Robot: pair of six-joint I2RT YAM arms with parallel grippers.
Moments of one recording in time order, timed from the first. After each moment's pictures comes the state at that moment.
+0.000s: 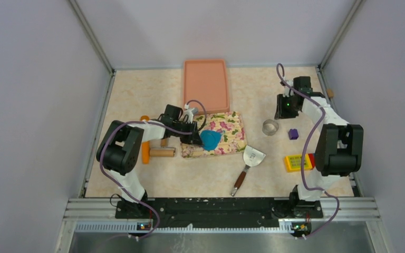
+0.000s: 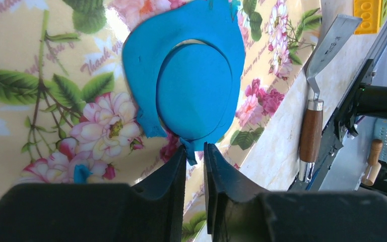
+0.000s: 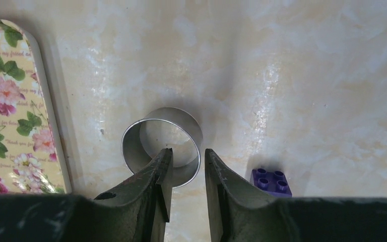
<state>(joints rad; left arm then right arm) -0.37 1.78 0.87 -0.05 0.74 -0.26 -0.02 1.68 1.21 -0.57 -0.21 -0.05</state>
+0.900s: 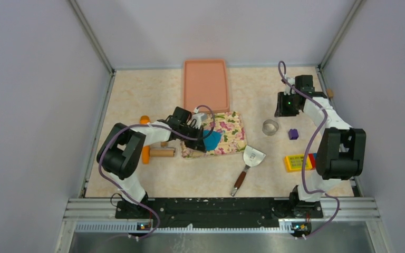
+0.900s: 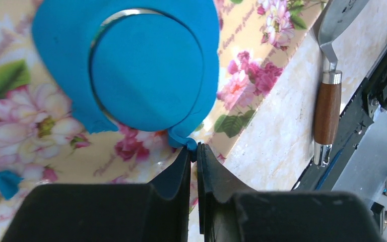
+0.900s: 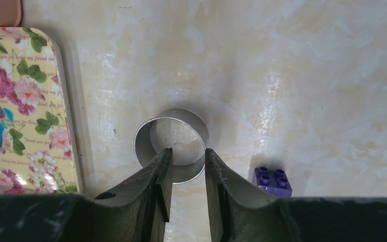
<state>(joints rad) -0.47 1.74 0.89 -0.16 0.65 -0.17 -0.02 1.64 1.21 -0.57 -0.23 -0.04</state>
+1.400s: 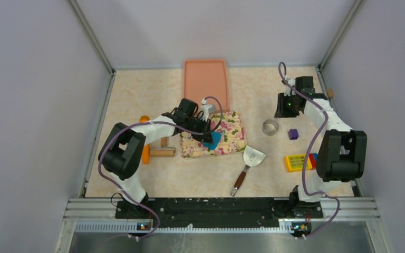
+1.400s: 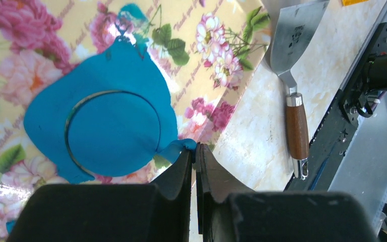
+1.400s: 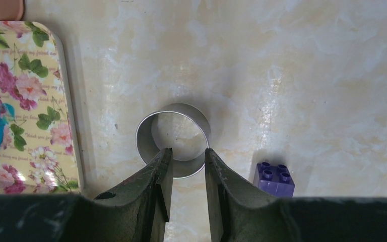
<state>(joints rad) -0.53 1.74 1.03 -0.20 0.66 -0.16 -0.02 1.61 1.19 -0.57 -0.23 -0.04</state>
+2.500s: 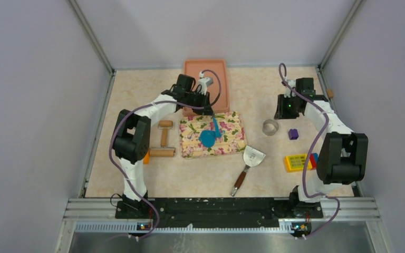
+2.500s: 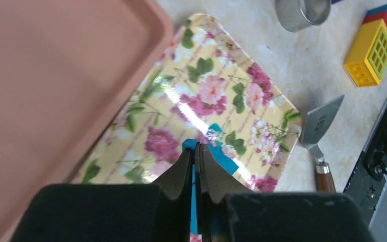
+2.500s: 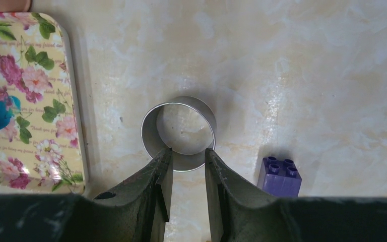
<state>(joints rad) -0.43 1.97 1.45 -0.27 0.66 -0.07 -0.02 1.58 1.16 -0.57 -0.25 -0.04</state>
